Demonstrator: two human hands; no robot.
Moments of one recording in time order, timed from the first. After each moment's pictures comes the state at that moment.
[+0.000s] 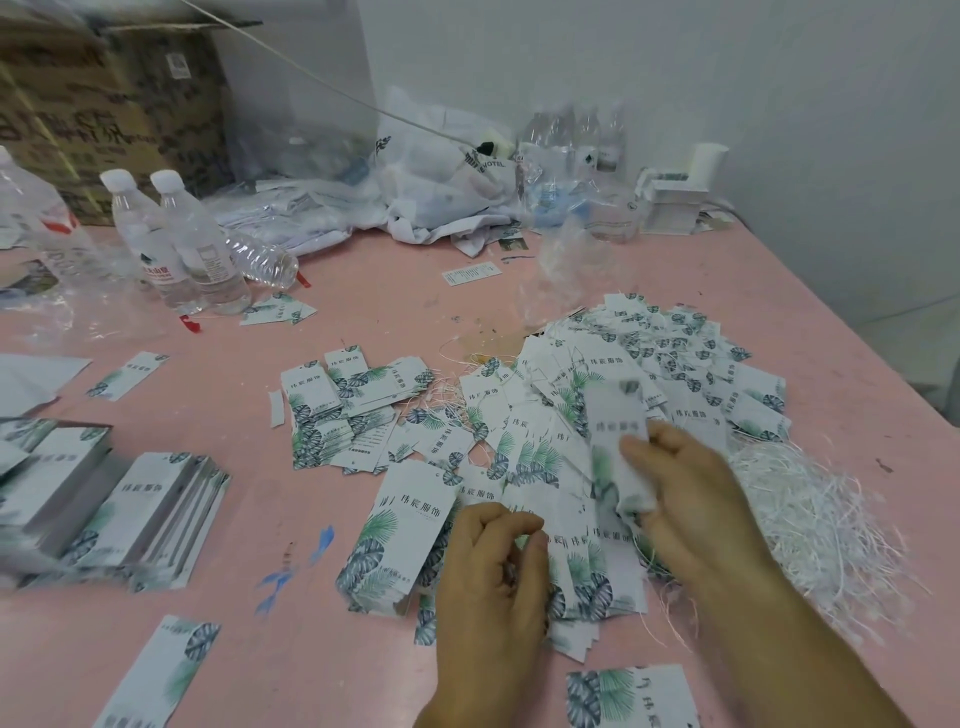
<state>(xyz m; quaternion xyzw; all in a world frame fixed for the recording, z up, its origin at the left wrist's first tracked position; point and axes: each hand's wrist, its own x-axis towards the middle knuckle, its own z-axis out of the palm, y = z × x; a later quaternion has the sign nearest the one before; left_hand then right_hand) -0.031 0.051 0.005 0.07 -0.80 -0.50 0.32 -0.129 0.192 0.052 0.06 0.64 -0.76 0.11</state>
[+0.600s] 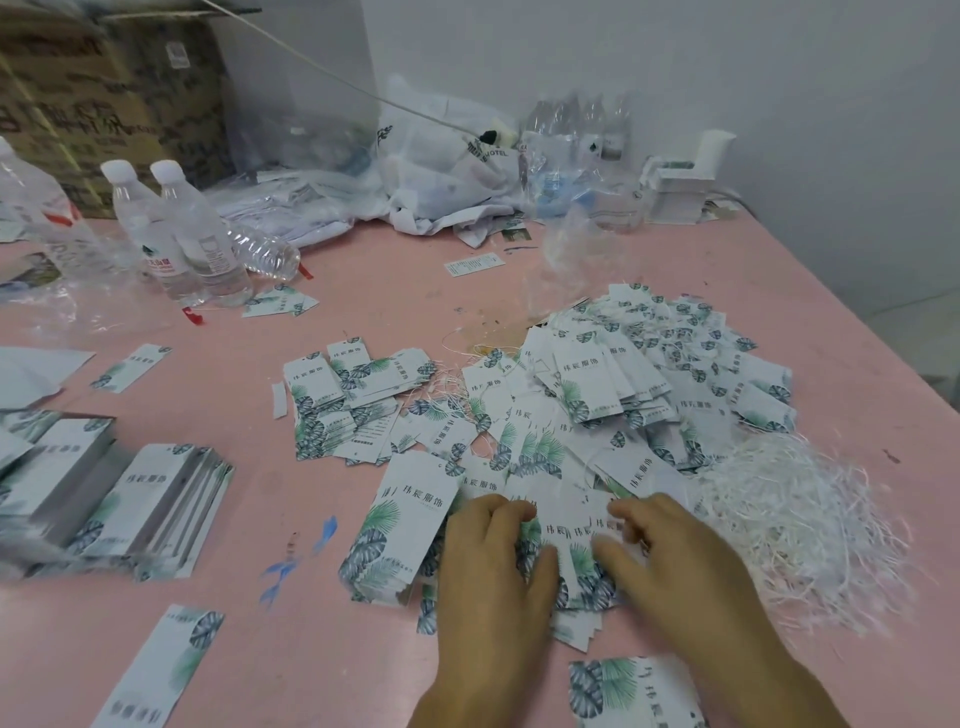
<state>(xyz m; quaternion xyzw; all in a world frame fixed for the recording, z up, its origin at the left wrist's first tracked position) -0.032 0.045 -0.012 0.07 -0.90 -0.38 0.21 -0.084 0.206 0.020 -0.14 0.96 -0.24 0.00</state>
